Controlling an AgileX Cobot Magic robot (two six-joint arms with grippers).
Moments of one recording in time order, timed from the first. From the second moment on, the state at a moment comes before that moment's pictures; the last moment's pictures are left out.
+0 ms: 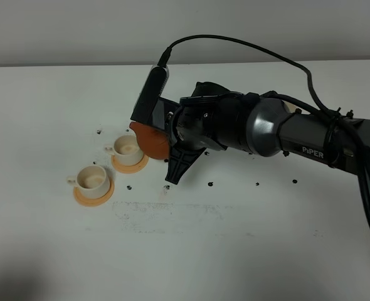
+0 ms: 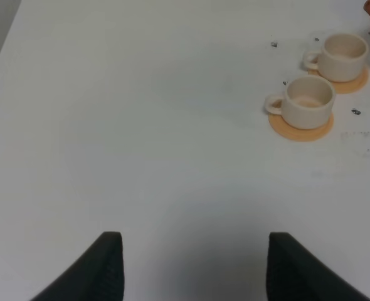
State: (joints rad) left arm 0.04 -0.01 -0.51 0.02 1.04 0.10; right arm 0.79 2.10 -1.54 -0.53 0.63 -0.09
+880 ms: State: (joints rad) left arm 0.04 -0.01 -0.51 0.10 1.04 0.10; right arm 0.80 2.13 -1.54 -0.68 0.64 -0.11
